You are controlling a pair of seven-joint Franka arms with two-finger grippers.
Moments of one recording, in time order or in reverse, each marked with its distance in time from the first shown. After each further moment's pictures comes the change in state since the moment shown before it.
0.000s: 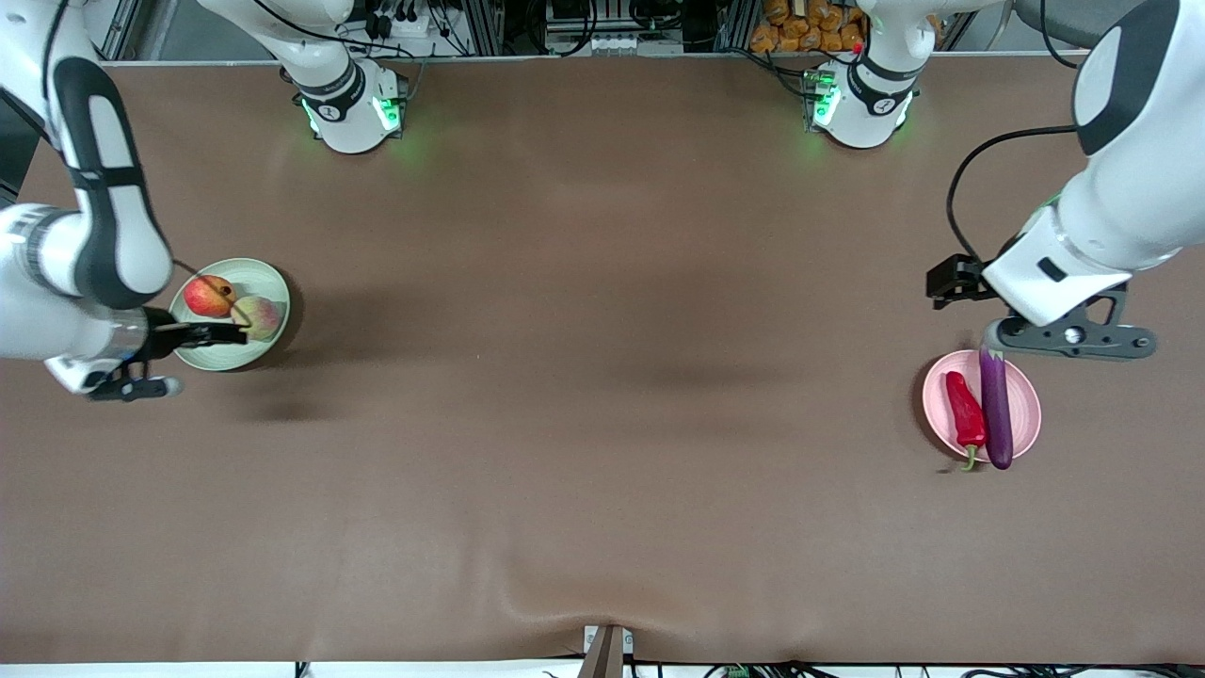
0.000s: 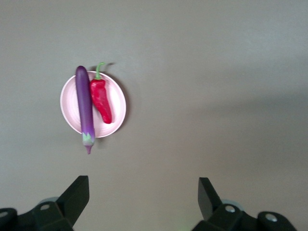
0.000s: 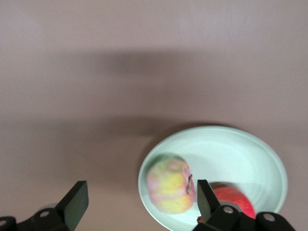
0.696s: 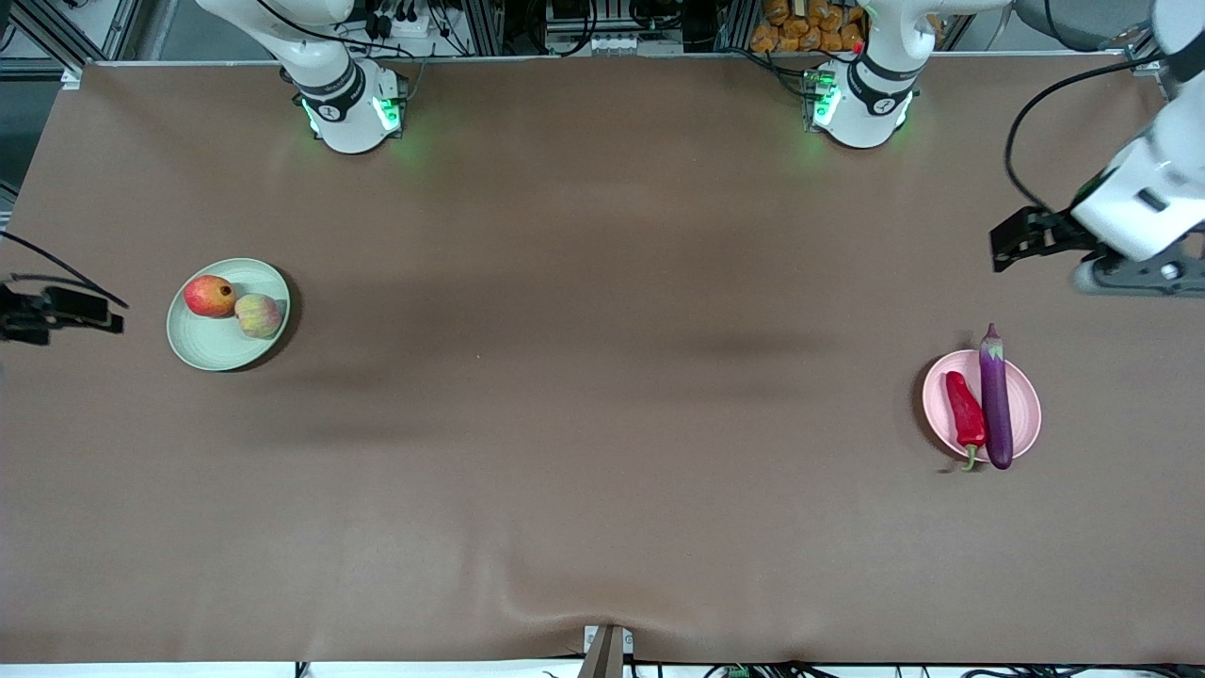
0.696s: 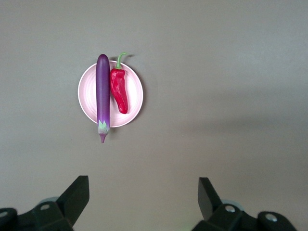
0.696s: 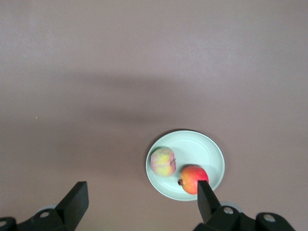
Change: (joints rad) left arm -0.048 -0.217 0.201 -0.225 -0.089 0.088 0.086; right arm 0.029 -0.035 -0.006 0.529 -0.044 -0.463 -0.005
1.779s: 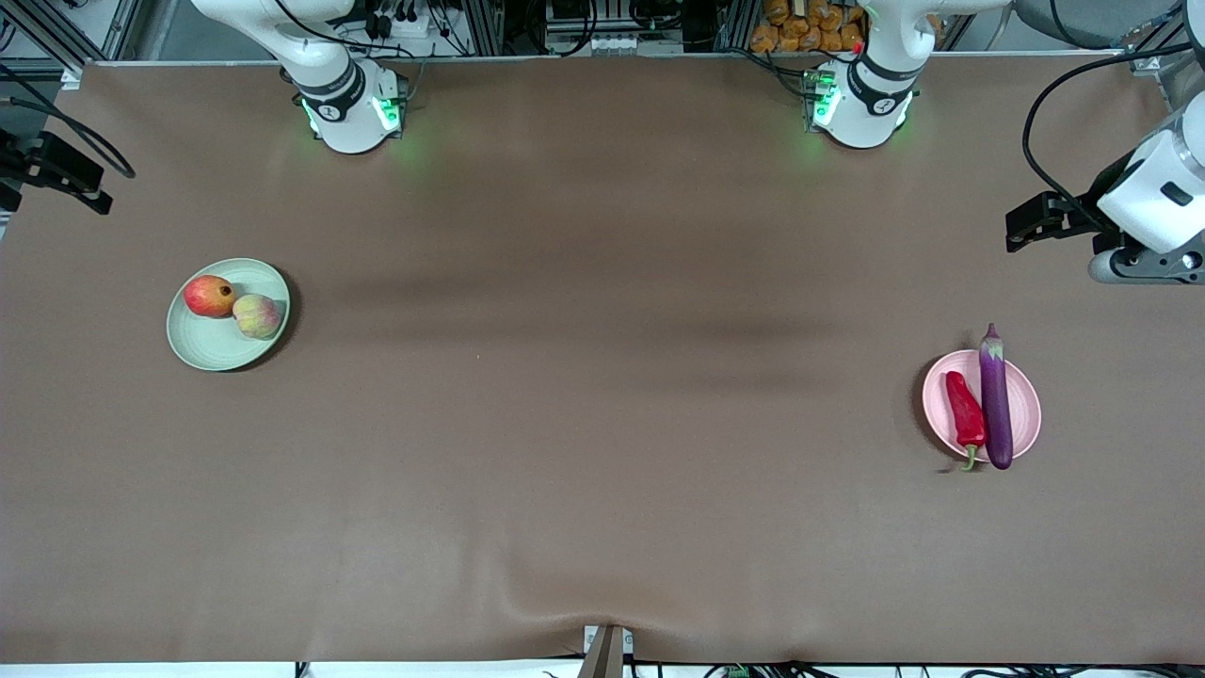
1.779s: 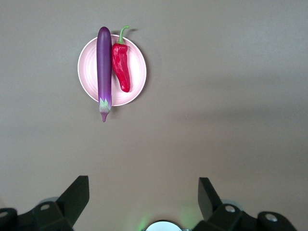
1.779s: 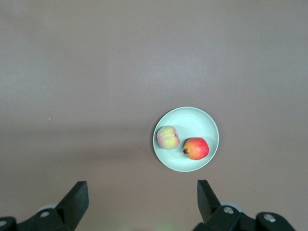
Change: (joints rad) left arm 0.005 0.008 0.015 0.001 -0.004 -0.094 0.002; right arm 0.116 -0.406 -0.005 -0.295 -0.096 0.049 0.230
